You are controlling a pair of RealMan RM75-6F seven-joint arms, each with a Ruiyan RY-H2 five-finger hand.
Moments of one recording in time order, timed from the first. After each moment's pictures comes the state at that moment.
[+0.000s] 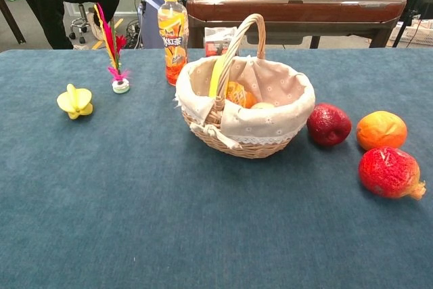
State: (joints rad) left arm -0.03 -1.12 -0.02 -1.65 1.53 1.54 0.07; right arm 0.09 -1.05 0.05 -1.67 -1.57 1.47 -0.06
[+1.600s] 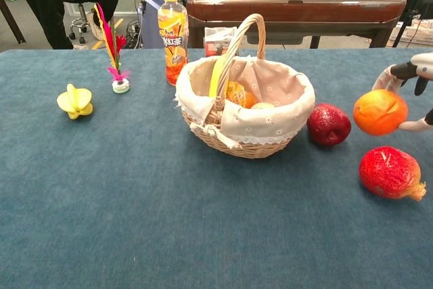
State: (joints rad) left arm -0.01 -1.12 -0.01 -1.64 1.51 1.54 0.07; right arm 0.50 -1.29 0.15 -1.53 -1.21 0.97 -0.25
